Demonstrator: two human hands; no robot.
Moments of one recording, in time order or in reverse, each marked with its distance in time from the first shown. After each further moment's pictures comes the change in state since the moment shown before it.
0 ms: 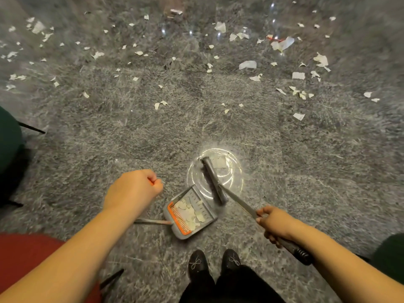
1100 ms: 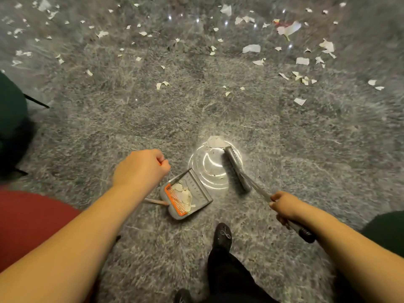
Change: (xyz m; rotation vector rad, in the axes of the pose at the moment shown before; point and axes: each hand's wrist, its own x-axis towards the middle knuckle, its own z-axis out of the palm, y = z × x) left_hand -0.093 0.012 0.048 0.005 0.044 0.012; right_hand -0.003 0.108 -0.009 -0.326 0.106 0.037
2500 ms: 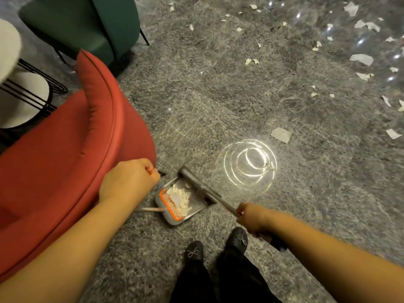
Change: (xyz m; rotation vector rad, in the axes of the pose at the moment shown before) left_hand -0.223 -0.252 0.036 -0.087 0.088 -0.469; right_hand -0.106 -0.103 0.256 -0.800 -0.302 -0.396
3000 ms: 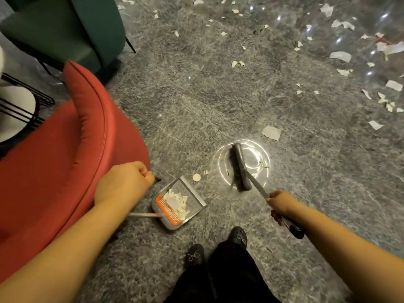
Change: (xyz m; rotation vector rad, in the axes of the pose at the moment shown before) left_hand 0.005 -0.006 -0.001 -0.018 -0.013 0.036; right_hand 0.006 0.079 -0.014 0.697 0.277 0.254
